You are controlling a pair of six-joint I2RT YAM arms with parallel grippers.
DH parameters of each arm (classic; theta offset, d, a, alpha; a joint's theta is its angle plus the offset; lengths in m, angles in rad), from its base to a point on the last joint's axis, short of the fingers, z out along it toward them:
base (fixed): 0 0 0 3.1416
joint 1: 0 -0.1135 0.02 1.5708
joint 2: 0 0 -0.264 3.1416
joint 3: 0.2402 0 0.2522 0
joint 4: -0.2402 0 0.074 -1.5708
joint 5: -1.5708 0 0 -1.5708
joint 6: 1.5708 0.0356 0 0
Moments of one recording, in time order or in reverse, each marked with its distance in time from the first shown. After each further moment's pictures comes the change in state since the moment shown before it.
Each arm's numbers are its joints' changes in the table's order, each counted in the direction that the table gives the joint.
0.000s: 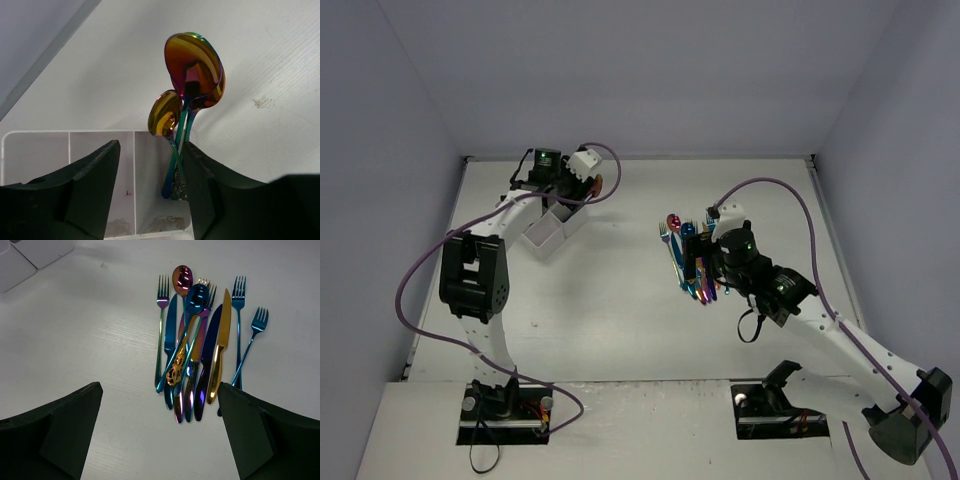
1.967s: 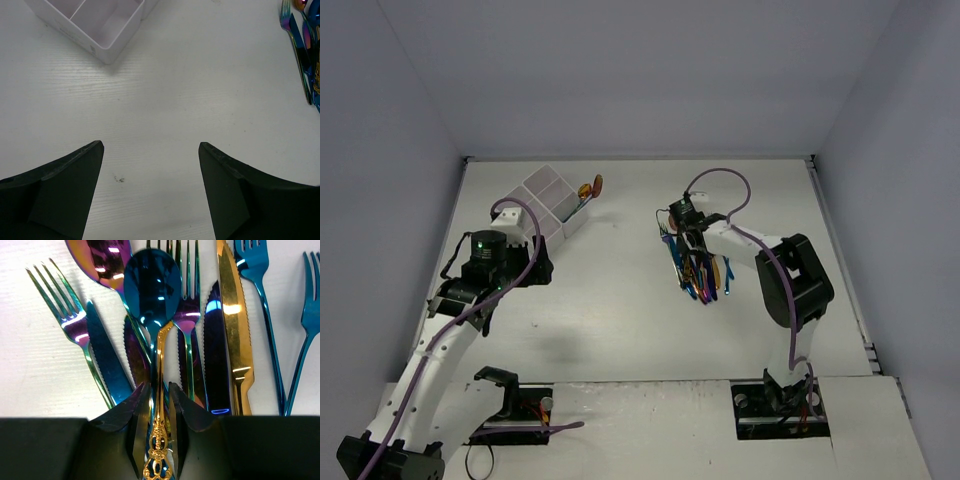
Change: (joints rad) left arm 0.019 -1.082 -0.651 -0.422 0.237 -0.759; right arm 0.161 0.899 0.354 0.029 -0.063 0.261
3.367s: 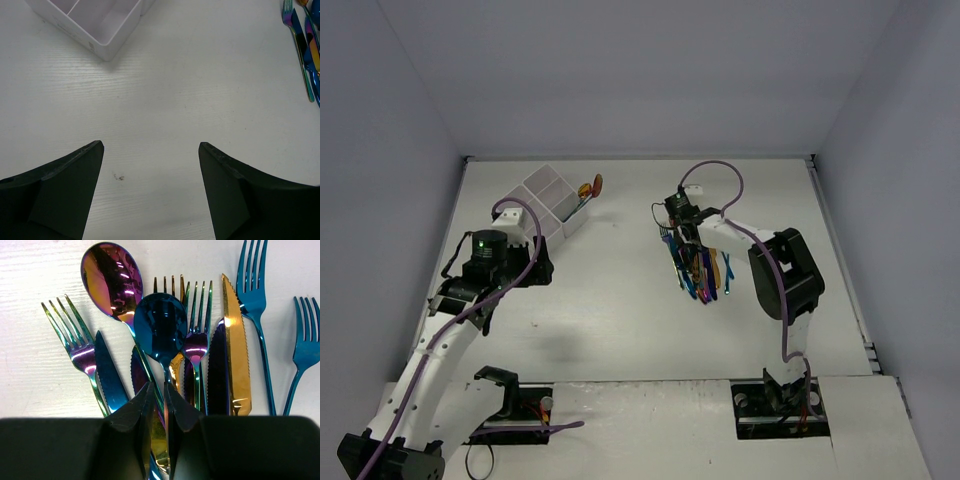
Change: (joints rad) left arm 0.000 0.007 0.000 -0.008 -0.005 0.000; right arm 0.006 0.072 0.090 0.007 -0.042 -0.073
